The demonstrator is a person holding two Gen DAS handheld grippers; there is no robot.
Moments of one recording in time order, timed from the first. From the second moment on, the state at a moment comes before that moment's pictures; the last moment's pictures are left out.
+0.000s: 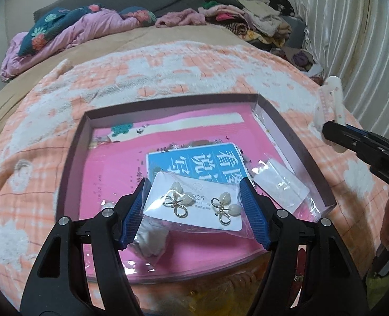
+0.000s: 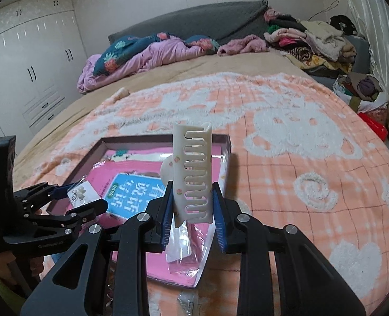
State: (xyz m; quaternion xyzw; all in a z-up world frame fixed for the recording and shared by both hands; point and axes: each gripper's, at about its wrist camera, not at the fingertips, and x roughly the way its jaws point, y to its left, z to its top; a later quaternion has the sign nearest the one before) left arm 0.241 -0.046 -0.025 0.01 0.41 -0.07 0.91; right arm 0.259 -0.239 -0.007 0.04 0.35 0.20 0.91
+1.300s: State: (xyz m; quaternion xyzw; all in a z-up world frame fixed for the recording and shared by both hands) left arm 0.215 -0.022 -0.011 -0.02 0.40 -0.04 0.91; right arm 0.266 -0.229 -0.028 0.03 0.40 0.21 0.89
